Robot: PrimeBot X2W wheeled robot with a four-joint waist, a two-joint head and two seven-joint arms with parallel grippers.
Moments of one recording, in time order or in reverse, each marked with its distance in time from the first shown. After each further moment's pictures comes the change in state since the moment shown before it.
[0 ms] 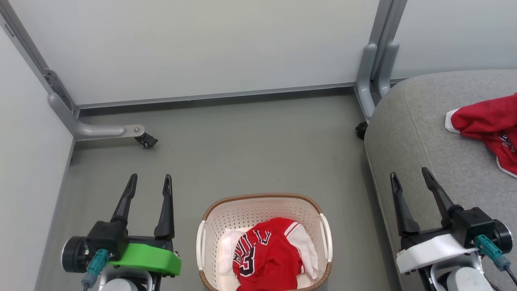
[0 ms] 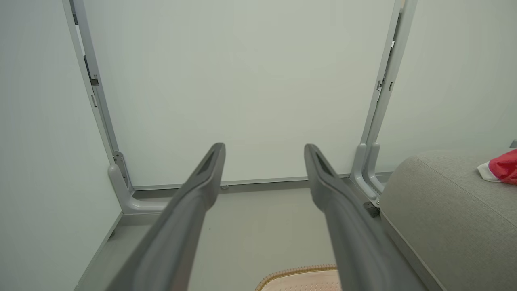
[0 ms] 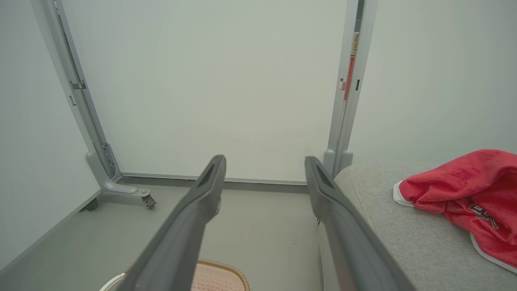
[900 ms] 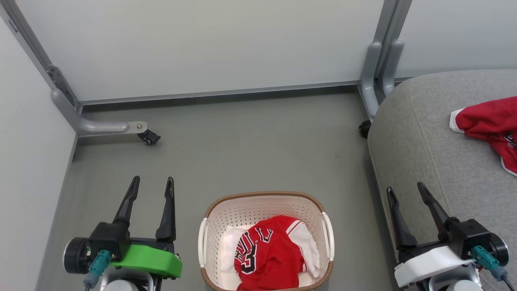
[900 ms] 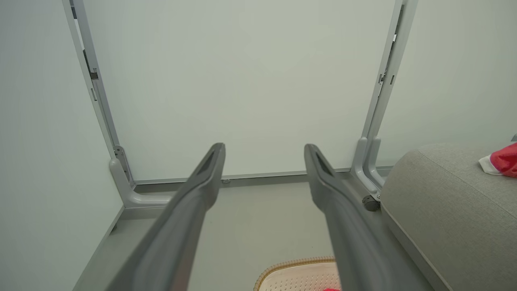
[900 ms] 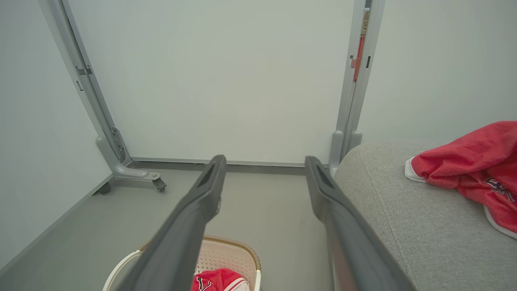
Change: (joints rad) left arm 0.005 -0.008 0.008 0.012 0.014 -0.020 0.000; right arm 0.062 0.001 0.016 -0.015 0.021 0.000 0.016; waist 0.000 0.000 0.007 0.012
